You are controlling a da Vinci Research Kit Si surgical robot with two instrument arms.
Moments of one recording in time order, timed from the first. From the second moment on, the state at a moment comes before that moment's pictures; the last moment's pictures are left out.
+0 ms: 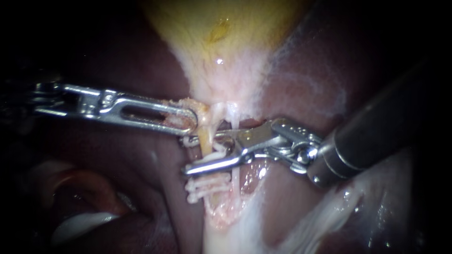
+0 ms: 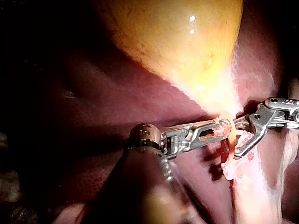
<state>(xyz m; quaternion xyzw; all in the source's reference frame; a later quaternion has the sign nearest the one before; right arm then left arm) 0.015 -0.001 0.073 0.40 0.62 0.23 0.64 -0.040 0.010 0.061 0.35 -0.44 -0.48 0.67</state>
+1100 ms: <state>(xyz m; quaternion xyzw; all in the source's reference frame) 0.014 -0.001 0.073 0.44 0.58 0.26 0.64 -0.040 0.011 0.061 0.35 -0.44 -0.48 0.67</state>
